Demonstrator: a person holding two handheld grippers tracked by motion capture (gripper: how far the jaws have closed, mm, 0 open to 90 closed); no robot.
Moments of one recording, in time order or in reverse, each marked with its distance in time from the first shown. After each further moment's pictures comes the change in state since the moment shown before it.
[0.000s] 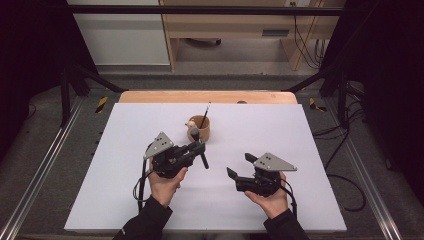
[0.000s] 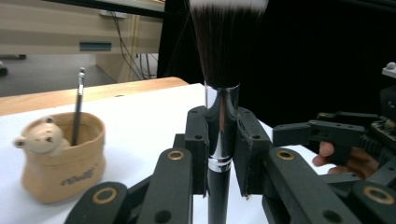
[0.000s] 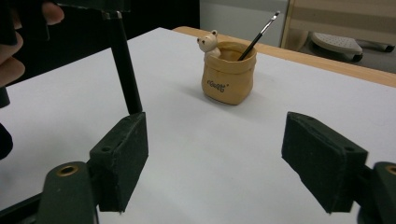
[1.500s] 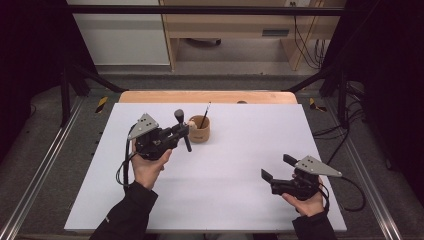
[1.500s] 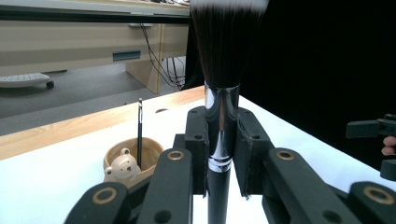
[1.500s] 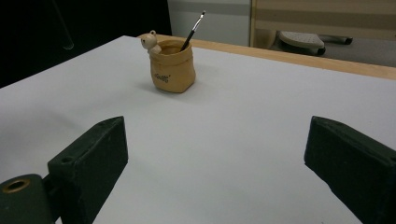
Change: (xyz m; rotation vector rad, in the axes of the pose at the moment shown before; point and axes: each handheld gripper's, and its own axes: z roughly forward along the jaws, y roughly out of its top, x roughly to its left) left arm 0.028 0.045 -0.016 0.020 0.094 0.079; right arm -0.060 -0.022 -0.060 -0.031 -0.085 0.088
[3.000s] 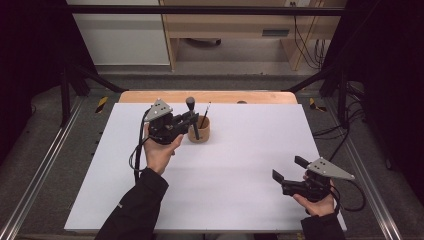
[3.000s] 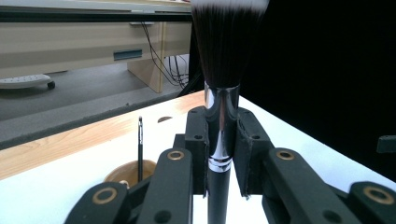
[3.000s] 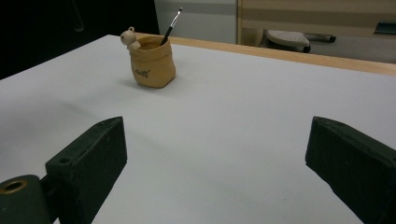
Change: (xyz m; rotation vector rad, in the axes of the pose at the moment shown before) left arm 0.007 0.019 0.042 0.018 0.009 0.012; right arm -0.022 -0.010 -0.016 -0.005 -0.042 0.004
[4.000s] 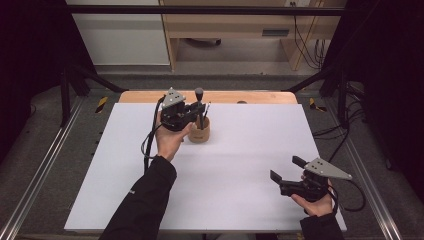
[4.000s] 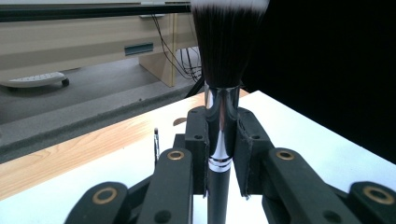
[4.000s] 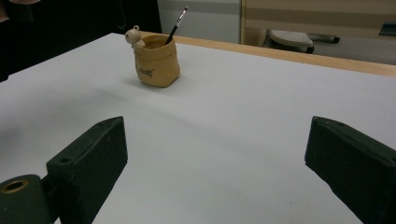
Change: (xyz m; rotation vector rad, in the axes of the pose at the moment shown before) left arm 0.017 0.007 0.047 0.041 0.050 0.031; right arm 0.005 0.001 0.003 0.007 0.013 -0.004
